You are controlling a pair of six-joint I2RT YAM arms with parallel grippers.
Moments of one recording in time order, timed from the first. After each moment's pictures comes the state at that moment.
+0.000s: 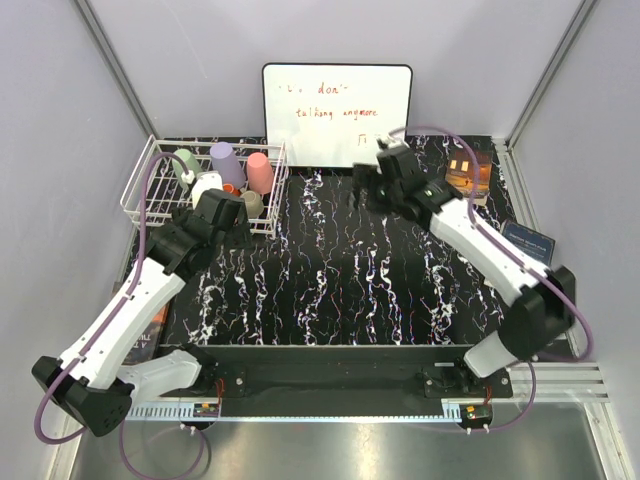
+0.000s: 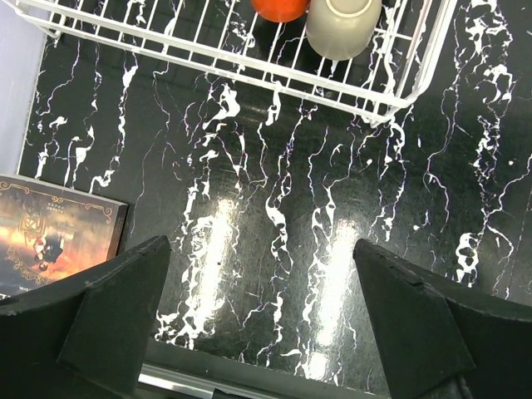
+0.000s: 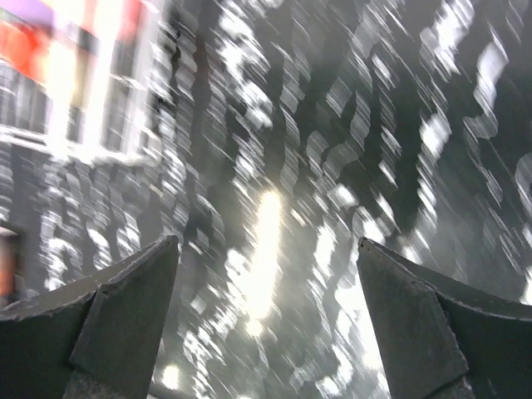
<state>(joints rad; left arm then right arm) -0.54 1.07 1.20 -1.01 -0.57 -0.52 0.56 1.51 1.38 -0.57 0.08 0.52</state>
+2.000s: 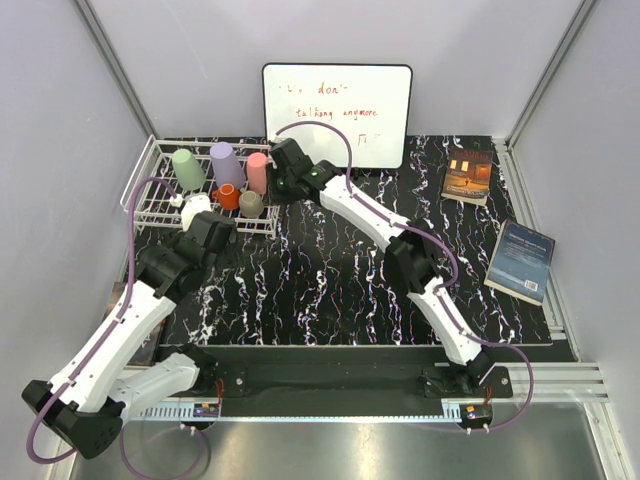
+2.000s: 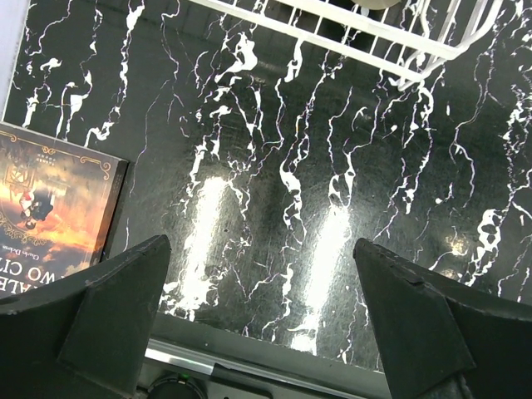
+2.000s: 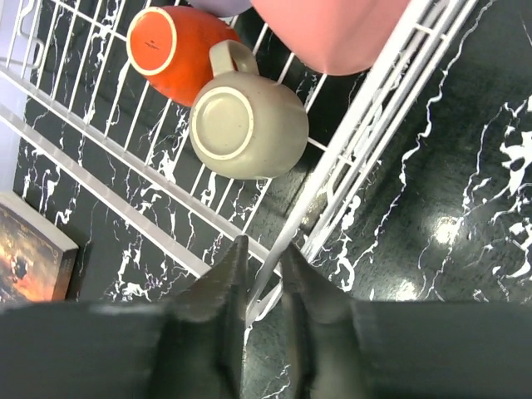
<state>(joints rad) -0.54 0.93 1.06 -1.05 -0.56 -0.61 0.79 2.47 2.43 -0.67 -0.05 0.54</state>
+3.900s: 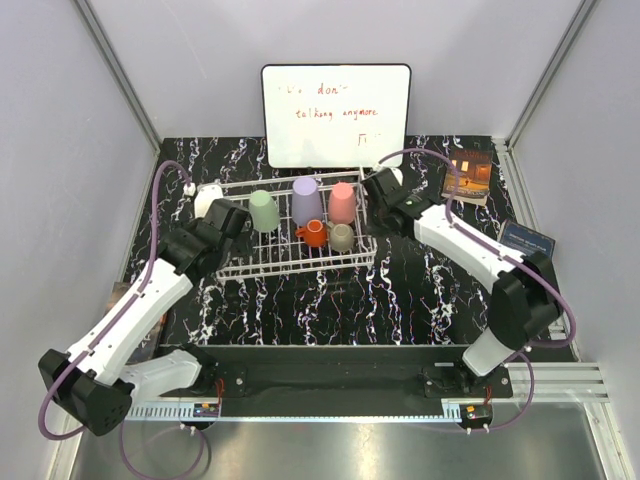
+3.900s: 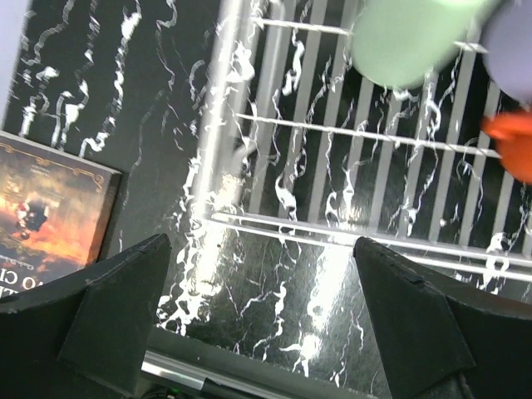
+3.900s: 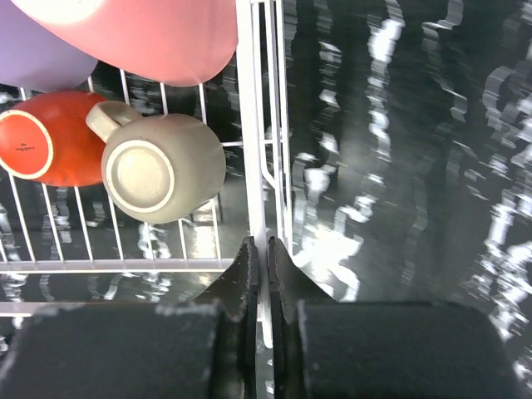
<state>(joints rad) -0.54 1.07 1.08 -0.99 -0.60 -0.62 0.61 1.64 1.33 -0.64 0.21 0.53</state>
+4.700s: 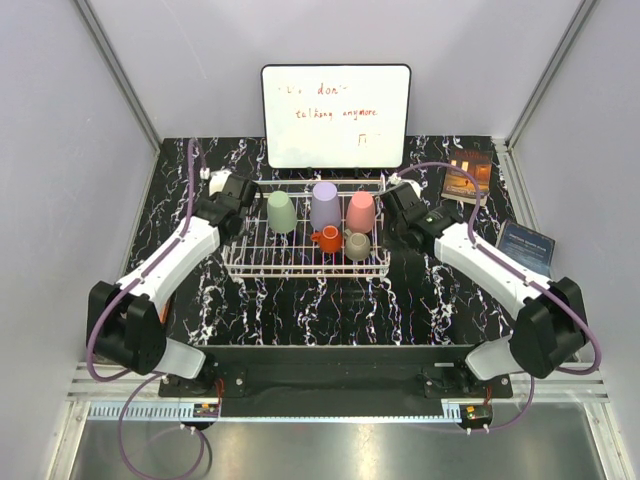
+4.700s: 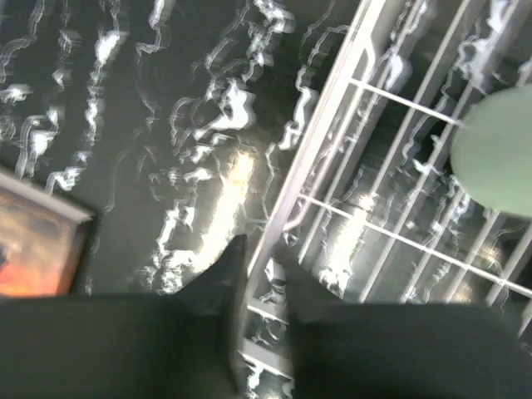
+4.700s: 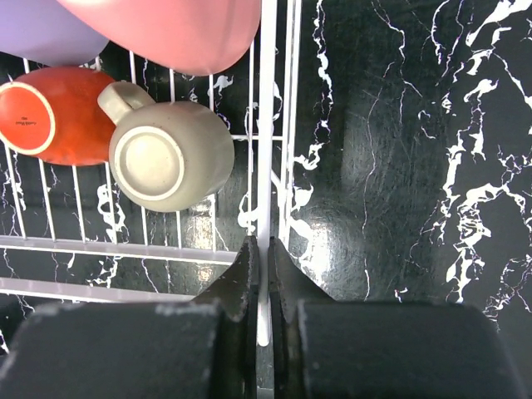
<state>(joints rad) -0.36 1.41 1.14 -0.79 -0.56 -0.58 0.57 1.44 1.14 -0.67 0.22 0.53</state>
